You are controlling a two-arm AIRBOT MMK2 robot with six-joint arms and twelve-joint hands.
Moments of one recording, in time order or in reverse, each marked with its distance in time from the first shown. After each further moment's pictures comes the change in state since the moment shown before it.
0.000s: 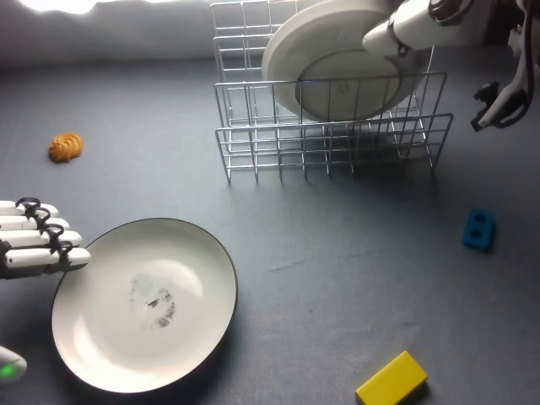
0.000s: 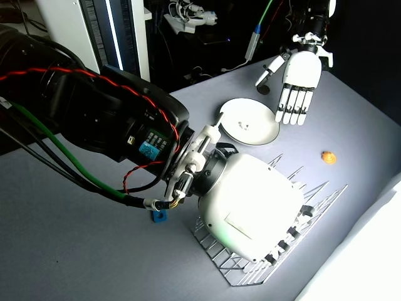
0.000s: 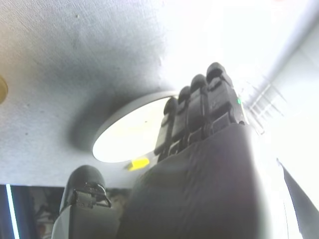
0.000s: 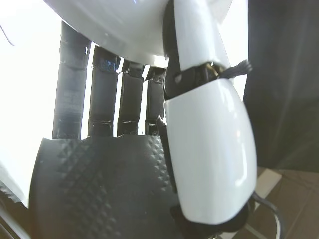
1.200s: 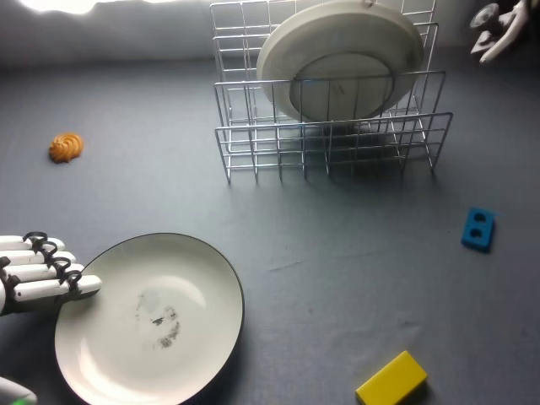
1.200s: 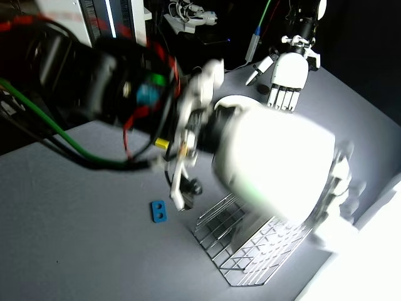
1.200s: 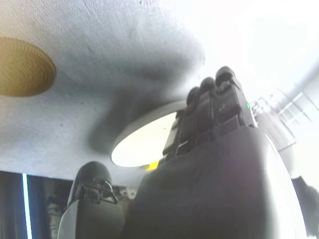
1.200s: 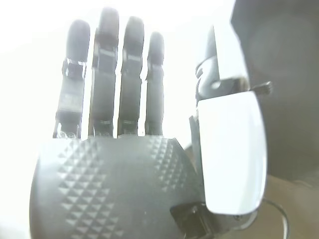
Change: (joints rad) left arm 0.058 0.002 -0.046 -0.009 0.017 -0.002; right arm 0.059 0.045 -0.163 -0.429 0.117 -0.031
